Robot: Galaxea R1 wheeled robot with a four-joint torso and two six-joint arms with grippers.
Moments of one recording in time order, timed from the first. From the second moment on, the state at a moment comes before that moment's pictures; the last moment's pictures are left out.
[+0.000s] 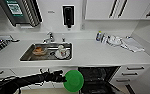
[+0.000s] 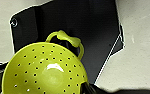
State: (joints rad) left arm 0.42 2.52 -1.76 0.11 0.45 -0.46; right arm -1.34 2.75 -2.37 0.54 -0.05 -0.44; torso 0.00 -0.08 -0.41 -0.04
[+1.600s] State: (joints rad) left arm 0.28 2.87 -2.03 0.11 0.55 -0.47; right arm -1.33 2.79 -2.38 0.54 -0.05 -0.44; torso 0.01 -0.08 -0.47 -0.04
